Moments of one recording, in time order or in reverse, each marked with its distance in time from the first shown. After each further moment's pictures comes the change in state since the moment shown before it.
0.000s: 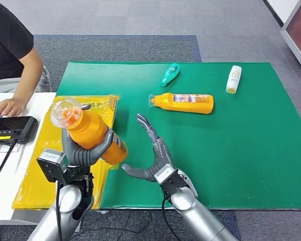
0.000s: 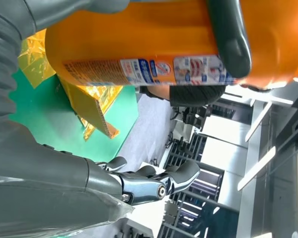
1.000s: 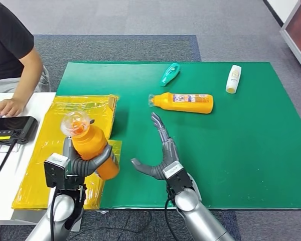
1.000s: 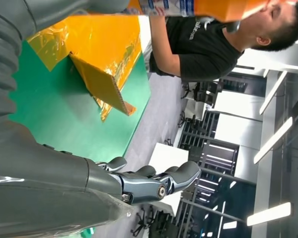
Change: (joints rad) left arm 0.085 0.069 0.035 -0.002 -0.051 -0.060 0.094; right arm 0.043 0.010 -0.068 0.002 -0.008 -0.057 0.001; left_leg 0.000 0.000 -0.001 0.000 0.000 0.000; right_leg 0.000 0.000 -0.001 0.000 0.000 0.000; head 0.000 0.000
